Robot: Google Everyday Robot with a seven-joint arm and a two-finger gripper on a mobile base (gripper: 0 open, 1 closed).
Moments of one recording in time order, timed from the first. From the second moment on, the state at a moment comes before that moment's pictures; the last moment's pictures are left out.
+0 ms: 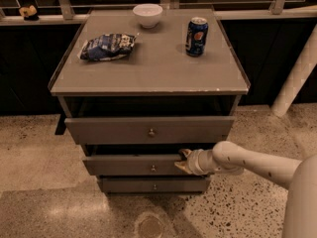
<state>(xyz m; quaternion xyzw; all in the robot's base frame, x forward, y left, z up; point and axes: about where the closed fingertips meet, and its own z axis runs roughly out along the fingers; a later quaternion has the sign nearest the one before) 0.607 -0.111 0.412 -0.54 0.76 0.15 0.34</state>
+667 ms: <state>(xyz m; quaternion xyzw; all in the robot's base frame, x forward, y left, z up) 0.603 -0.110 0.410 -0.54 0.75 0.16 0.34</state>
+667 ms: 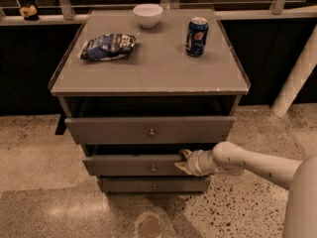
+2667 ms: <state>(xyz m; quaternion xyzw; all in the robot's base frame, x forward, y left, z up) 0.605 -0.109 0.410 -0.53 0.75 0.15 0.35</state>
